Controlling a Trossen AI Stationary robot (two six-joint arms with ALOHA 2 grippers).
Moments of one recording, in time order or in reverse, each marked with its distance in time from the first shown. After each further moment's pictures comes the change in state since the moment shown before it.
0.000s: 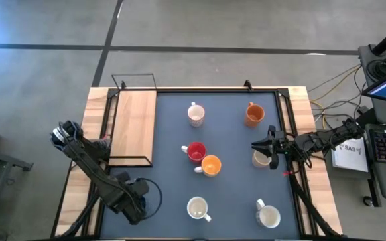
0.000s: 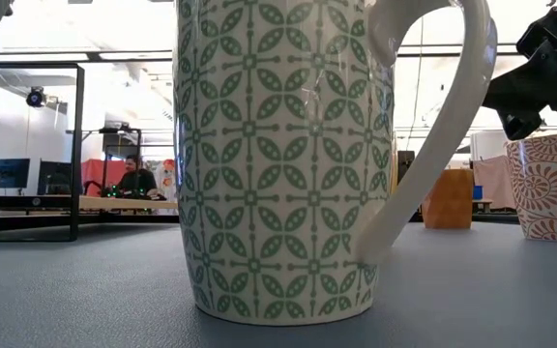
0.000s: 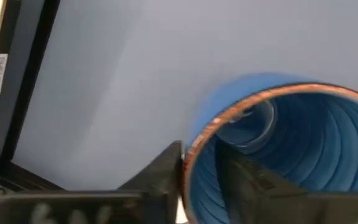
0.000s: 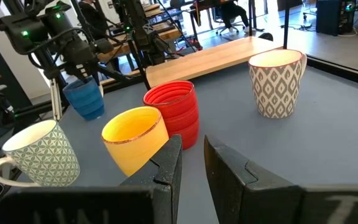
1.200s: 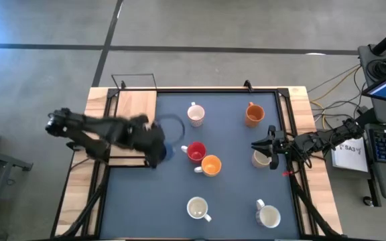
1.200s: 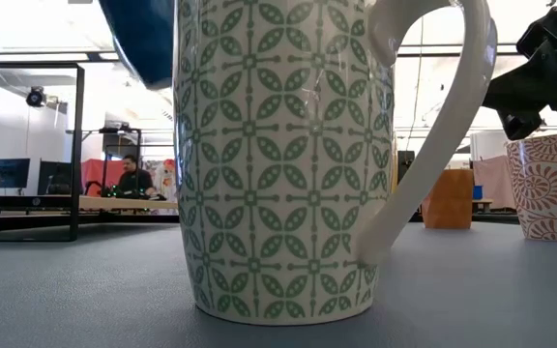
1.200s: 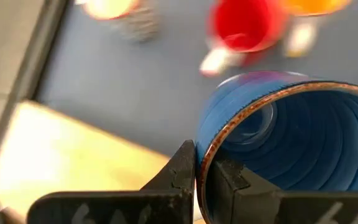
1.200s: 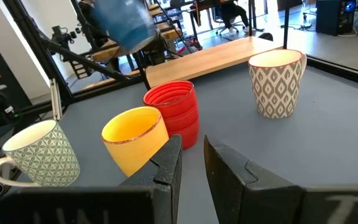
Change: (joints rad) left arm 0.591 -0.178 0.428 -0.313 -0.354 0.829; right arm 0.000 0.000 0.000 0.000 0.000 0.000
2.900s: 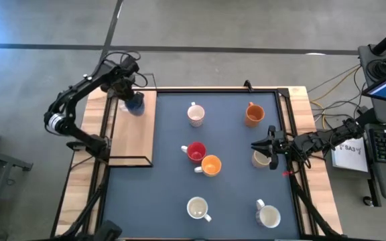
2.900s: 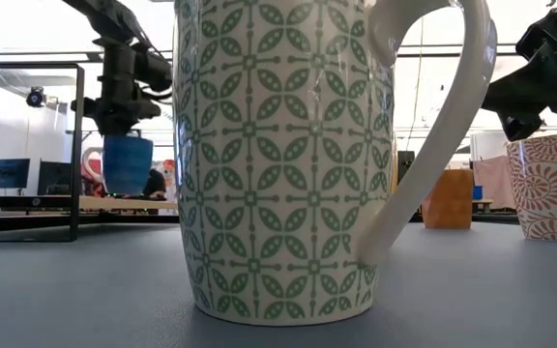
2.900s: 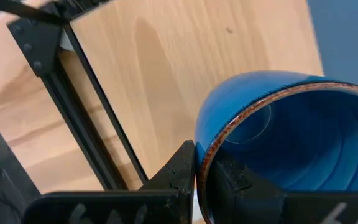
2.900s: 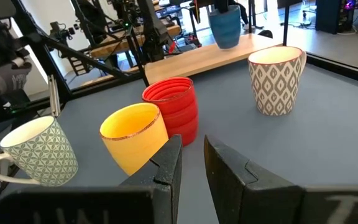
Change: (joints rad) left arm 1.235 0.020 -0.347 0.163 0.283 0.321; right arm 0.000 0.009 0.000 -0.006 0.000 0.000
